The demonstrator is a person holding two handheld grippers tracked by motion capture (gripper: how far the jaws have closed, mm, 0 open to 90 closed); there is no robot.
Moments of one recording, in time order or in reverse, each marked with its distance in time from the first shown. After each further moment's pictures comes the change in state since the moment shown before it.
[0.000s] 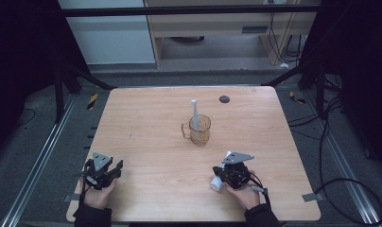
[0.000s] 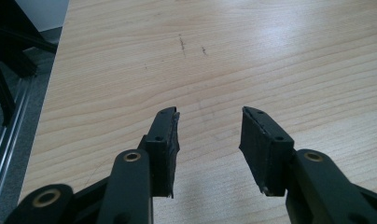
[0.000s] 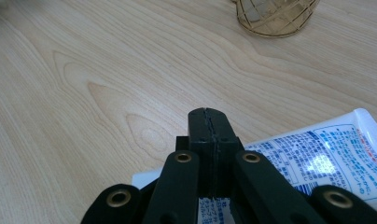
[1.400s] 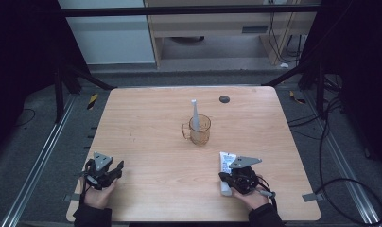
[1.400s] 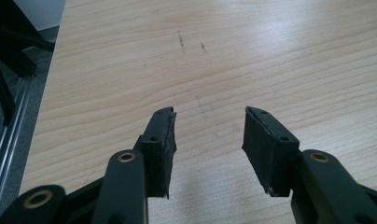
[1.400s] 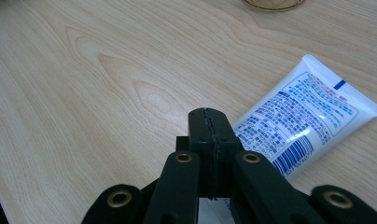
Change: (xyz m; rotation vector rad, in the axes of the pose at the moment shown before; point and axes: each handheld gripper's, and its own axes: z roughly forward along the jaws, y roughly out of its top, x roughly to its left) left arm -0.001 -0.001 0.002 0.010 0.000 0.011; right arm -0.004 -0.012 -0.022 0.052 0.027 -0.001
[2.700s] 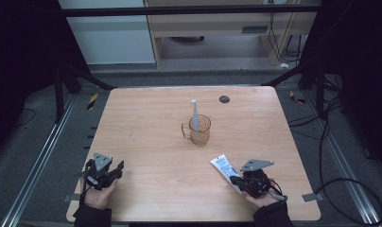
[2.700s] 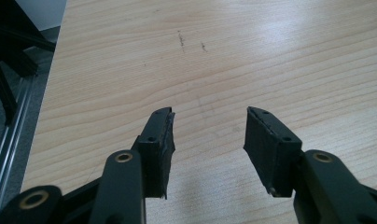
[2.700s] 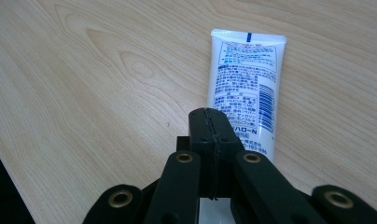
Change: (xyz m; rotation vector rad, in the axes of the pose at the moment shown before) left arm -0.001 0.000 0.000 0.002 0.004 0.002; right arm -0.013 -0.016 -0.025 0.038 -0.017 0.010
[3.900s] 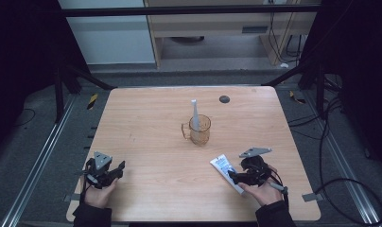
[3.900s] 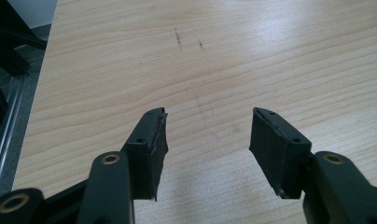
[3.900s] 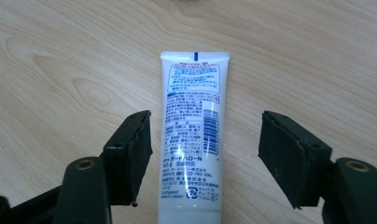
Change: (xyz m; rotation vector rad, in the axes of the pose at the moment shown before) left arm 0.003 0.000 0.005 0.007 -0.024 0.000; right arm -0.005 0.034 -0.005 0.071 -0.153 0.081
